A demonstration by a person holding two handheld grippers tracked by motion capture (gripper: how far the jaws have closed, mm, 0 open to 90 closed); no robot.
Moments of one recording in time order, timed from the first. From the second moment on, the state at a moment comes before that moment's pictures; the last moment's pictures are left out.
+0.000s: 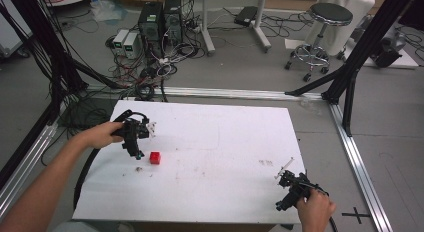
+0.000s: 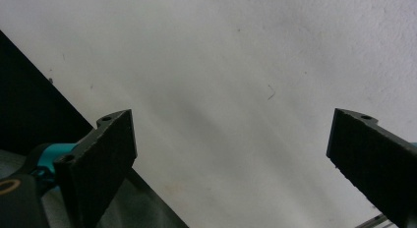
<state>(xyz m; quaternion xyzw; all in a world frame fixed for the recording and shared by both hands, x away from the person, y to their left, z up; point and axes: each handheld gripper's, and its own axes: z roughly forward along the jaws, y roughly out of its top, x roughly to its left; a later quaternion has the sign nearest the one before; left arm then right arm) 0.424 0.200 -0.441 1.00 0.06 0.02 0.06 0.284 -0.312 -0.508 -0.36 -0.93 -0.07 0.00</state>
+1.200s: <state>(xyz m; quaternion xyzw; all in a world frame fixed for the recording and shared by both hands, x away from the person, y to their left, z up) 0.428 0.157 -0.501 1.00 -0.04 -0.03 0.00 0.284 -0.310 -0.508 -0.36 -0.93 -0.07 0.00</state>
